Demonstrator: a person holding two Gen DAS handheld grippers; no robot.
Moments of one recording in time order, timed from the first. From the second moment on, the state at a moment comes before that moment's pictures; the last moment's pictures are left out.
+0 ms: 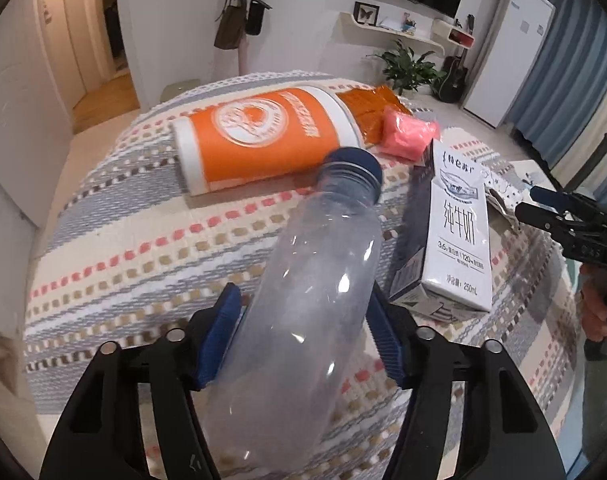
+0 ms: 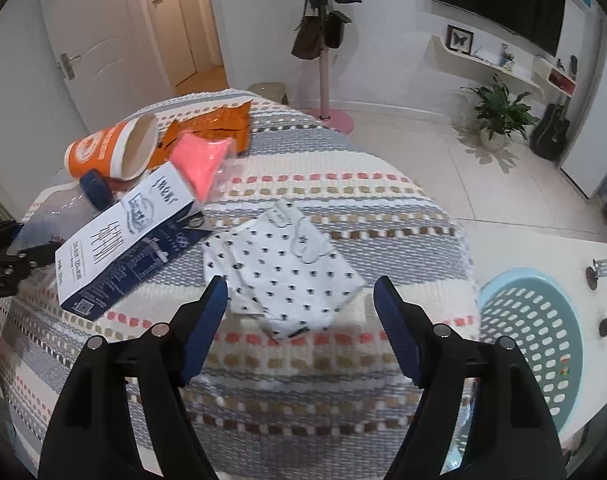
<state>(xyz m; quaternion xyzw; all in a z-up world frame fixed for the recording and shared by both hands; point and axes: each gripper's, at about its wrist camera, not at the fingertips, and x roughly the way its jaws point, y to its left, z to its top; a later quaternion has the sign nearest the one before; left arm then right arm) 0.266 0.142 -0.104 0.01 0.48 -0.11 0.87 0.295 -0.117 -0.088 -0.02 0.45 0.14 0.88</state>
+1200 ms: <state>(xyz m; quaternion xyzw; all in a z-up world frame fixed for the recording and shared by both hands) 0.196 0.065 -0.006 -0.04 0.33 -0.14 0.93 0.244 -0.150 -0.018 -0.03 0.32 0.10 0.94</state>
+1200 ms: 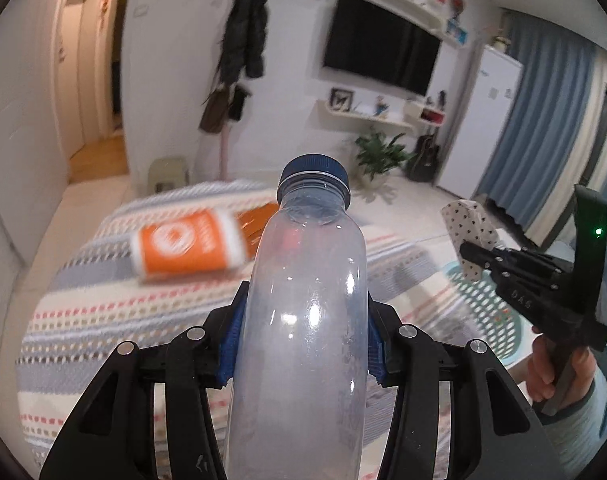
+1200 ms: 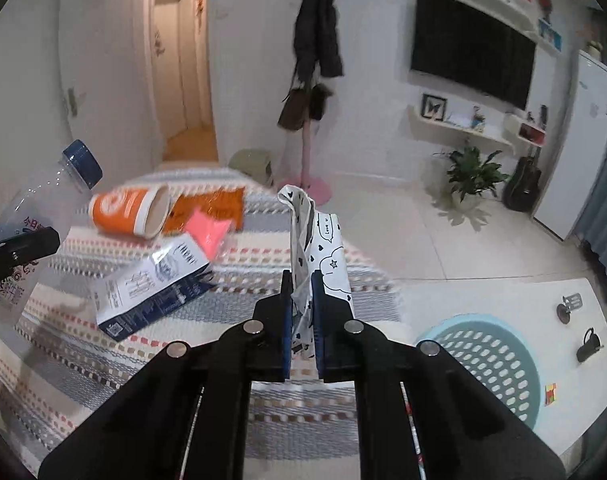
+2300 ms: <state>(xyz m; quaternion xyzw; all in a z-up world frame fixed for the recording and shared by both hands) 0.245 -0.224 -0.091 0.09 0.44 -0.29 0.85 0.204 -0.409 -0.135 0.20 0.43 -0.08 0.88</state>
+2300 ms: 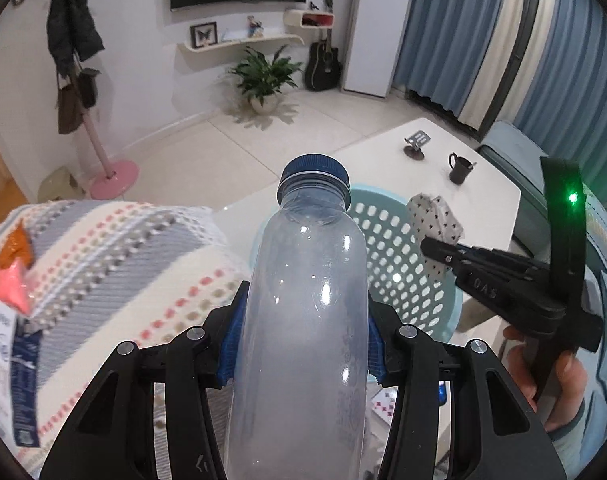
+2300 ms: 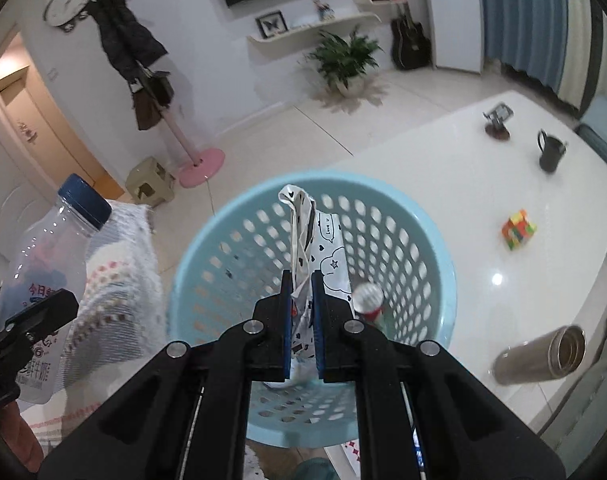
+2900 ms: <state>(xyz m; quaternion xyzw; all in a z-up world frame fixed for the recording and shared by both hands) 0.257 -0.225 -0.104 0.08 0.45 -0.30 0.84 0.210 -0.413 -0.157 0.22 0.45 -0.08 0.86</state>
